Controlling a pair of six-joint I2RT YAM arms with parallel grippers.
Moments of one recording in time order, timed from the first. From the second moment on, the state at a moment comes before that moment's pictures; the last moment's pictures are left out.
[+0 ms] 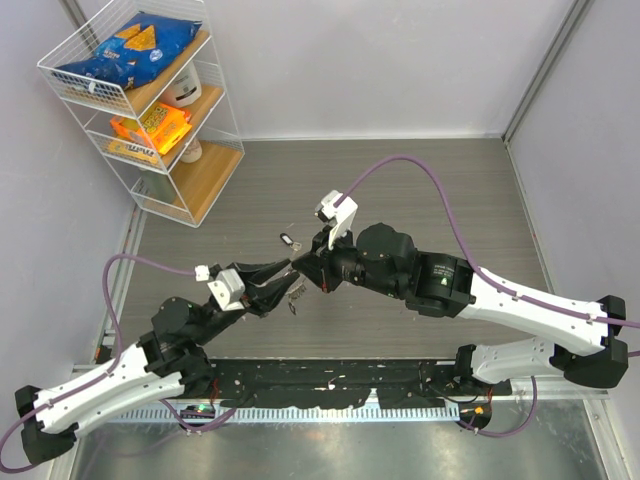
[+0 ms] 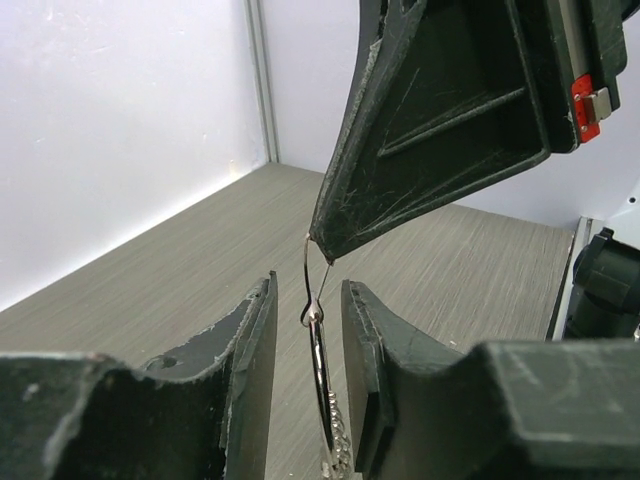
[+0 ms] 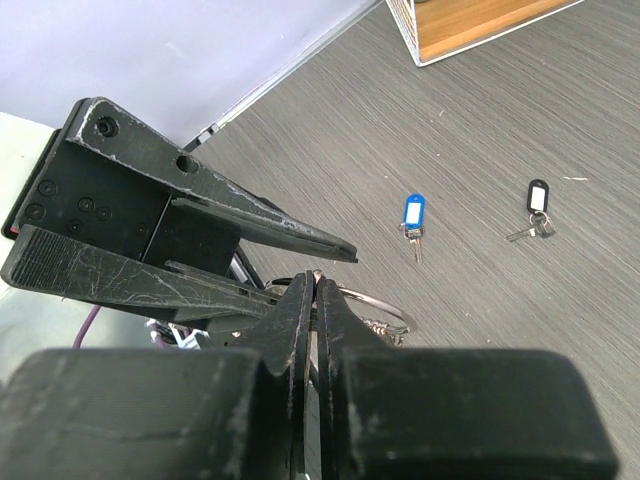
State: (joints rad) left arm -1.05 0.42 0.39 0.32 -0.05 0.07; right arm 1.24 1.19 1.28 -0.34 0.19 0.37
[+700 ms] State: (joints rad) left arm -1.05 0.40 0.39 0.33 -0.04 0.07; right arm 1.24 1.19 1.28 -0.35 0.19 0.37
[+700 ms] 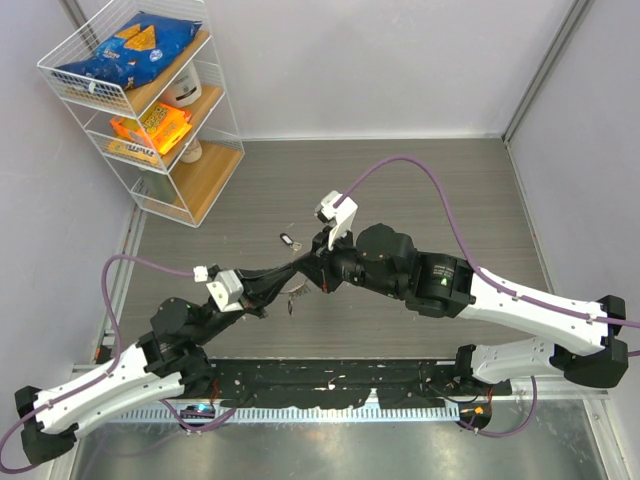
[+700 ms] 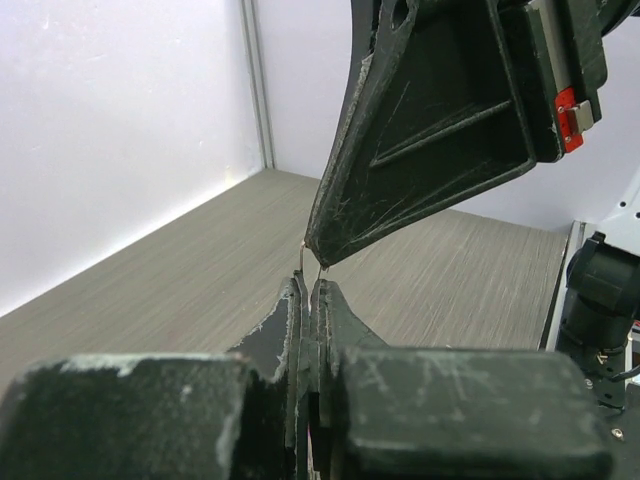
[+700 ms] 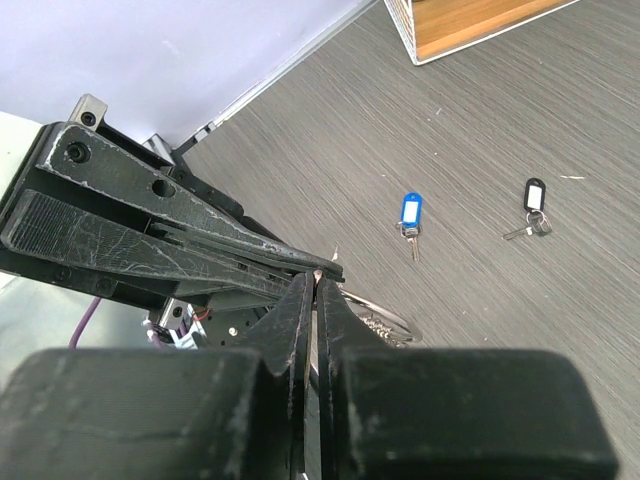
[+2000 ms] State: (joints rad) left arm -1.05 0.38 0.39 0.31 -0.25 0.04; right arm 1.24 1.13 1.26 -0.31 0.24 0.36
